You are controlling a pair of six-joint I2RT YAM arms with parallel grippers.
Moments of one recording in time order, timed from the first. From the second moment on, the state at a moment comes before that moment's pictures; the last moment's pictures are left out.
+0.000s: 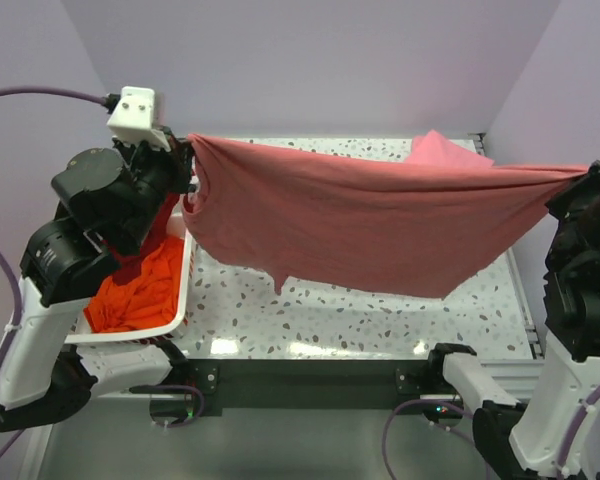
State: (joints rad) left arm -0.77 1.10 1.84 -0.79 -0.58 -0.11; right arm -0.10 0.95 1.88 -0.99 0.53 0.25
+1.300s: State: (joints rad) left arm -0.61 1.41 1.13 -0.62 -0.28 -0.40; right arm 0.03 1.27 0.98 -0.83 -0.07 0.43
